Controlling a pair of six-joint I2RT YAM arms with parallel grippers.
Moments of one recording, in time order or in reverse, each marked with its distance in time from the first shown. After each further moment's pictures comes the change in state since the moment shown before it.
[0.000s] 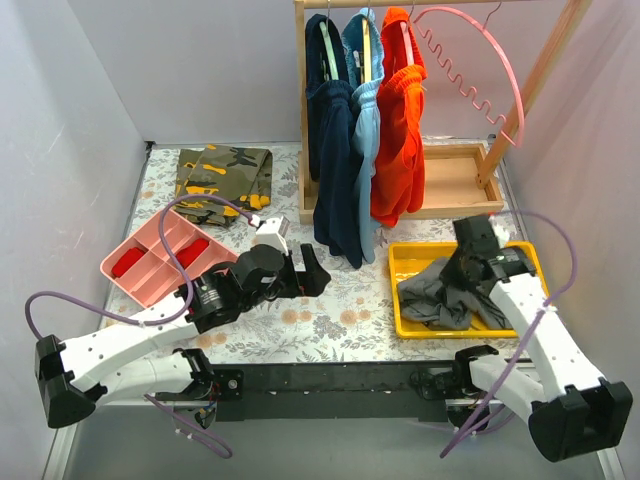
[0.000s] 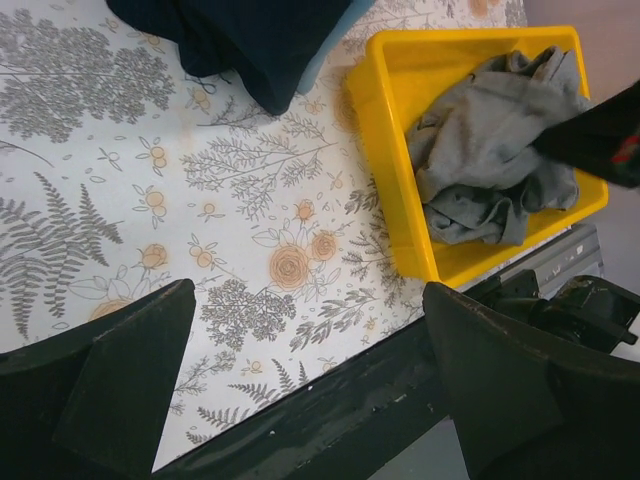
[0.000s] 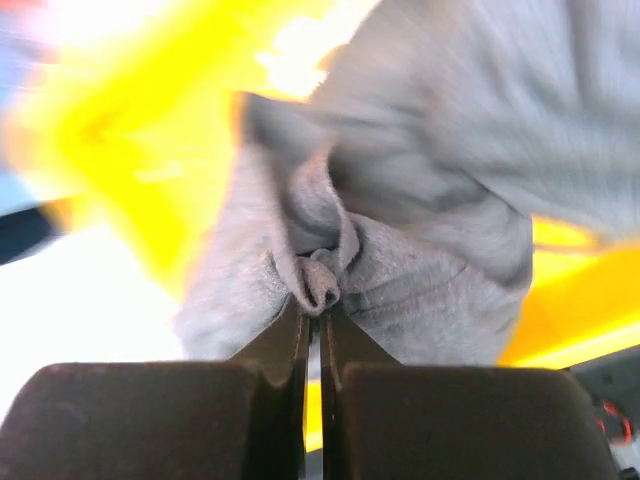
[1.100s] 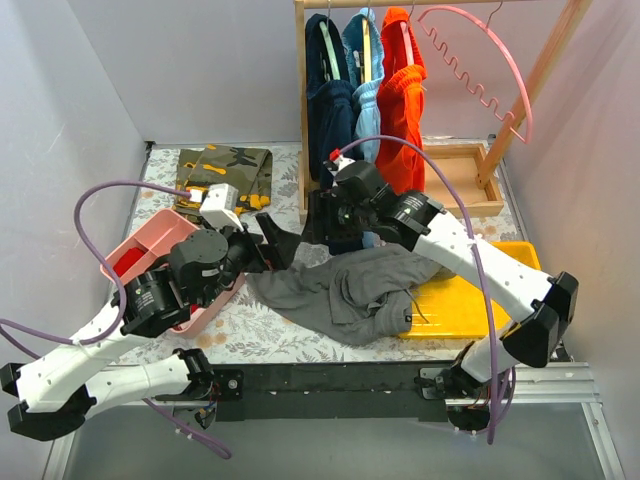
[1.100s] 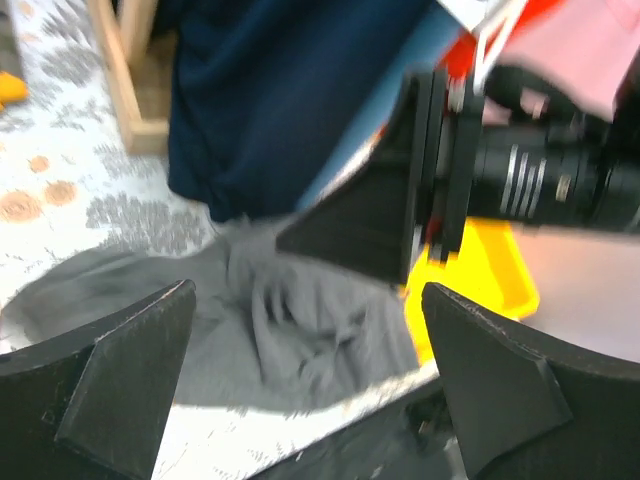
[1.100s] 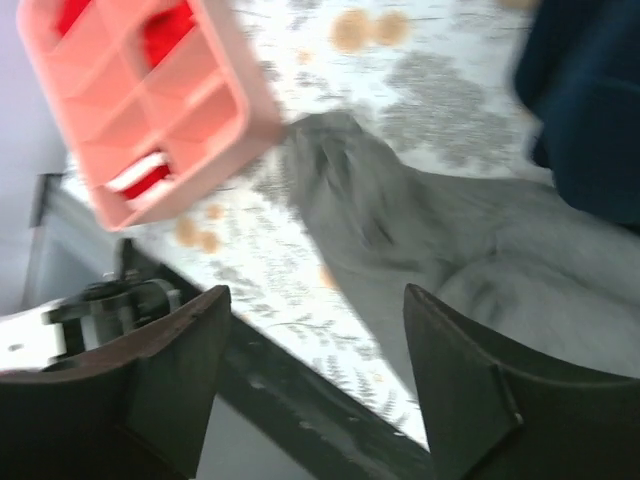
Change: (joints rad) left arm 0.002 -0.137 0.307 -0.177 -0.226 0.126; right arm 0.633 0.540 0.759 0.247 -0.274 -0.198
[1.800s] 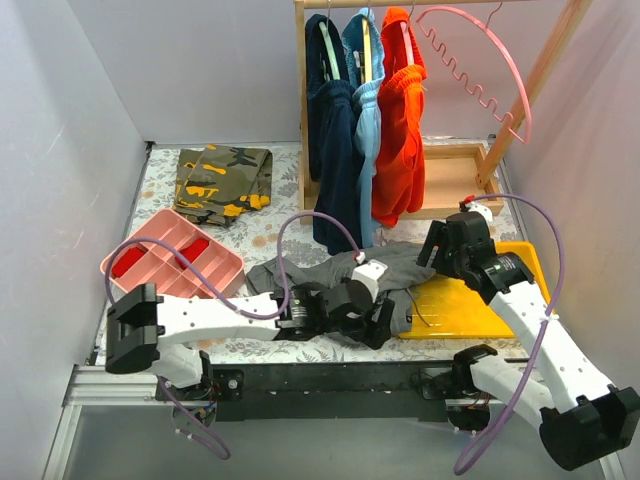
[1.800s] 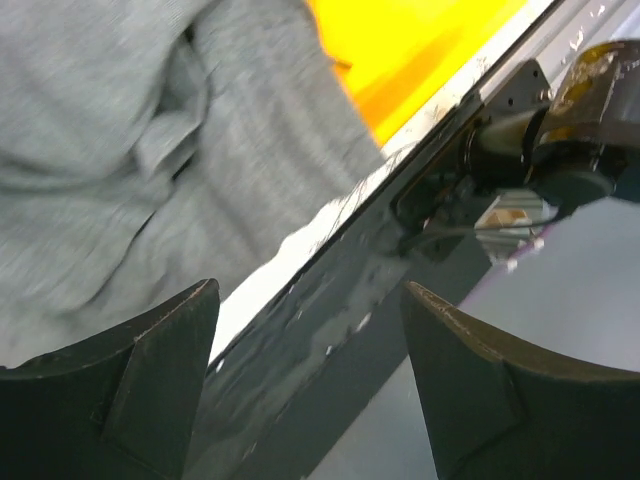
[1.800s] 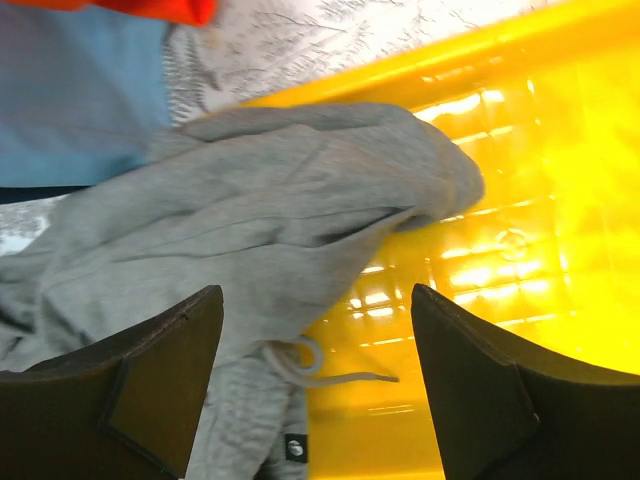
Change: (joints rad) left arm -0.313 0.584 -0.148 0.326 0.335 -0.010; right arm -0.483 -0.595 -0.683 -0.034 0.284 -0.036
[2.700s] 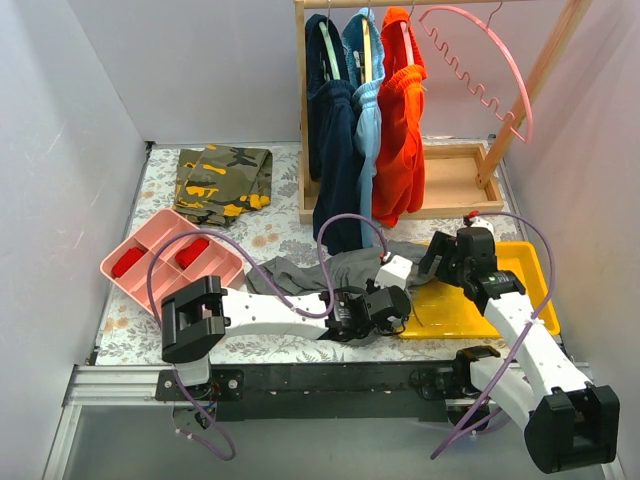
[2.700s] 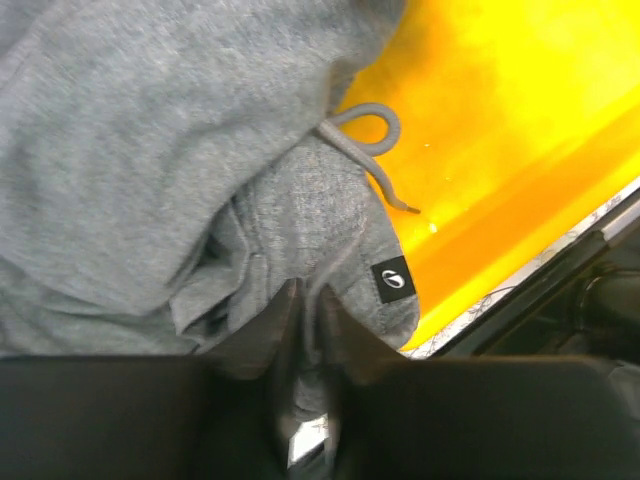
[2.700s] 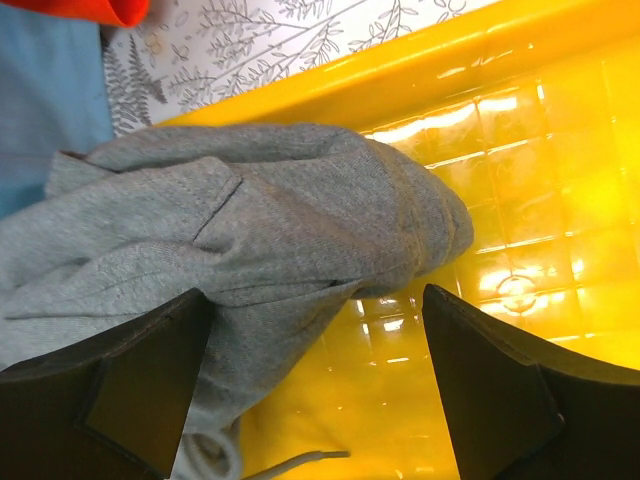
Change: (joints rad) left arm -0.042 0.346 0.208 0.076 -0.319 0.050; right arm -0.217 -0.023 -0.282 0.283 -0.153 -0.091
